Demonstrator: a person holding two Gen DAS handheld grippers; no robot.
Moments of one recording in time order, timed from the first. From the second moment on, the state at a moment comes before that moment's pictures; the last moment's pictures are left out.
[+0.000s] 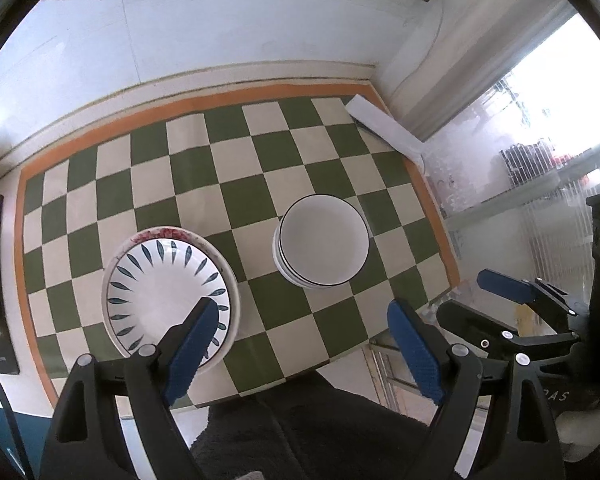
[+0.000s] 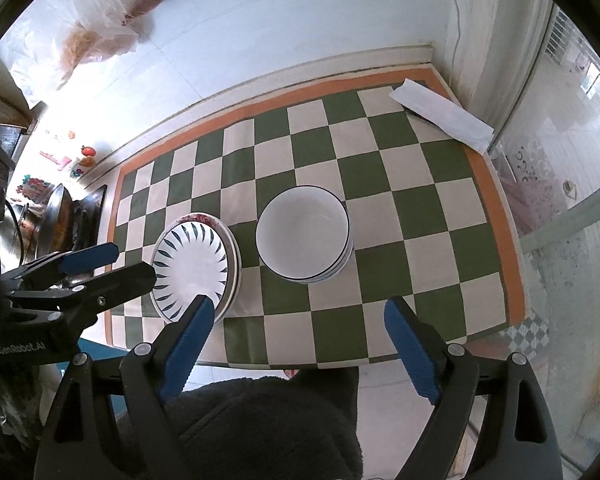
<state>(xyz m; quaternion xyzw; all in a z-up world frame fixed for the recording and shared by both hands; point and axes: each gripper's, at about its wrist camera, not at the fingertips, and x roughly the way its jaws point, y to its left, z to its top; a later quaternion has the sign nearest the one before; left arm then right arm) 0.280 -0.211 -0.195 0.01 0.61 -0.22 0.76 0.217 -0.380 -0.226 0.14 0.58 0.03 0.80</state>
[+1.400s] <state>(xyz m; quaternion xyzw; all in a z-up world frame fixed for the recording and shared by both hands) 0.410 -0.272 -0.408 -0.05 0.76 -0.26 0.59 0.314 -0.428 -0.507 0.46 0.63 0.08 0.62</state>
